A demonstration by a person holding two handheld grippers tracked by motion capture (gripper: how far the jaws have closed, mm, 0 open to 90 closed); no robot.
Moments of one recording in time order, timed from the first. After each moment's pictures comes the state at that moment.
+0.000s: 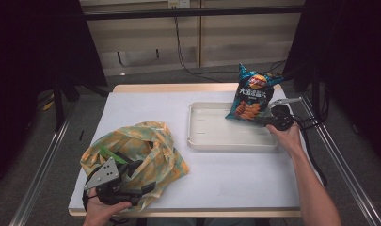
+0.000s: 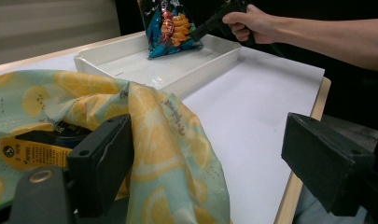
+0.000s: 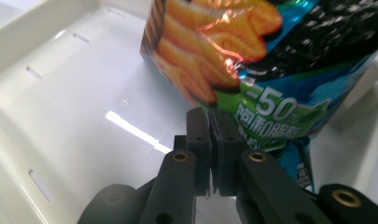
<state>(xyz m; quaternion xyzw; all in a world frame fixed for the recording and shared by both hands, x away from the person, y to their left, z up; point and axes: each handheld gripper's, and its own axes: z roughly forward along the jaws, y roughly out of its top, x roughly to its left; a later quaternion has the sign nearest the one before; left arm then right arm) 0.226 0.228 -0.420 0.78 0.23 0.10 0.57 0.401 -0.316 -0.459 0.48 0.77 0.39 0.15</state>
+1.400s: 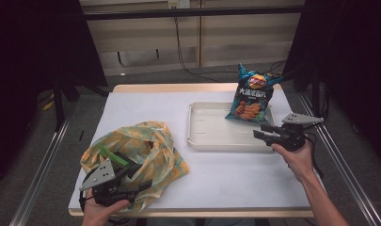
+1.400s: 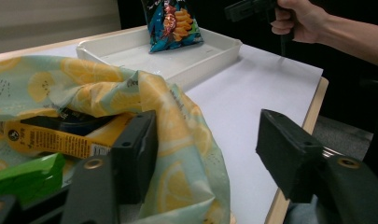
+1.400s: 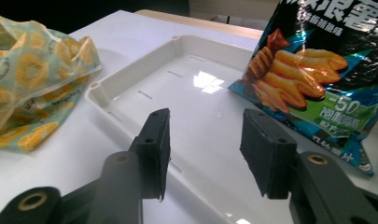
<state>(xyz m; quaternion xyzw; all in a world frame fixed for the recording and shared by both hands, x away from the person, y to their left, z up) 0.224 0.239 -0.422 0.78 0.24 0.09 0.56 0.304 -0.295 -0.420 0.43 0.73 0.49 0.18</state>
